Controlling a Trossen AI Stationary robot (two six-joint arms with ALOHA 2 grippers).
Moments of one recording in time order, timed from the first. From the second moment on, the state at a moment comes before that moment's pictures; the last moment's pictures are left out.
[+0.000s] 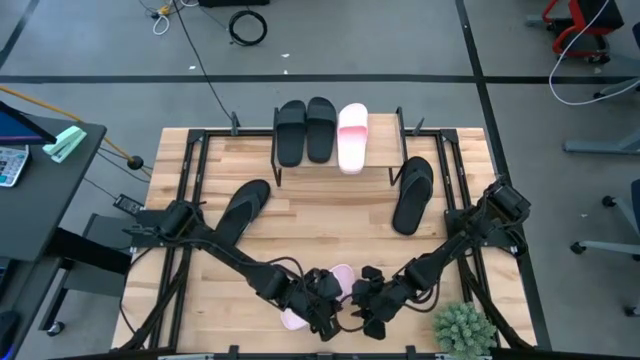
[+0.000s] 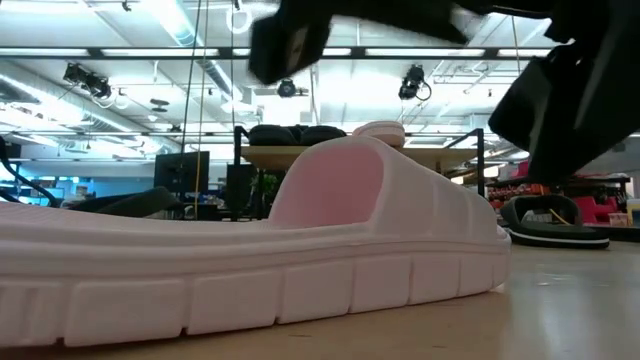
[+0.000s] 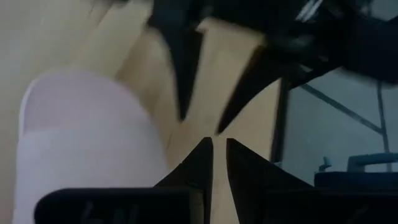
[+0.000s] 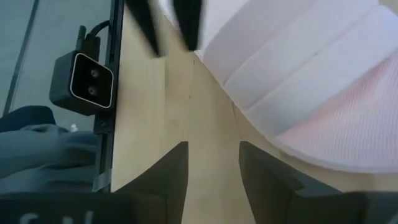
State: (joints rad) left arm -0.54 2.06 1.57 -0.26 -0.30 -0.86; right arm 0.65 1.79 0.99 -0.02 0.18 0.78
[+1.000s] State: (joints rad) left arm -0.67 2.05 2.33 -0.93 -0.54 -0.35; right arm 0.50 1.94 0.99 0.02 0.18 0.67
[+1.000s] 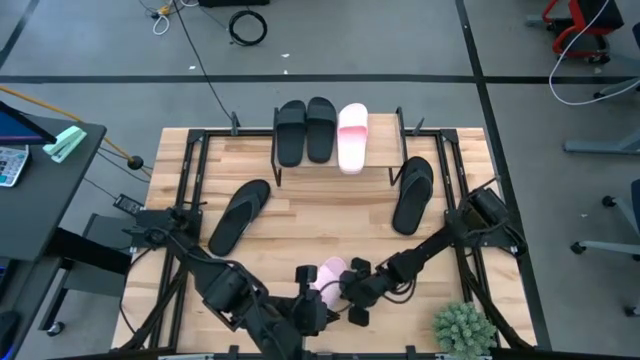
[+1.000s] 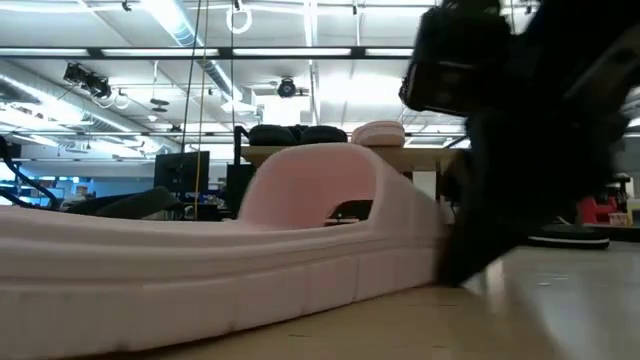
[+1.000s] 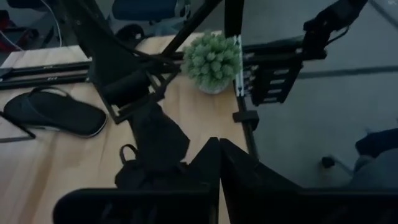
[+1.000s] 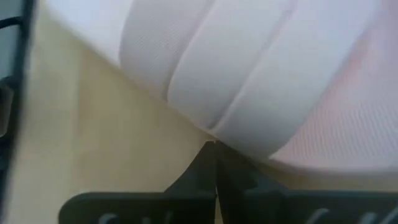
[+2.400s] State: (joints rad) left arm -0.72 2.06 2.33 -1.03 -0.63 -0.46; right arm 0.52 1.78 1.00 0.11 0.39 -0.08
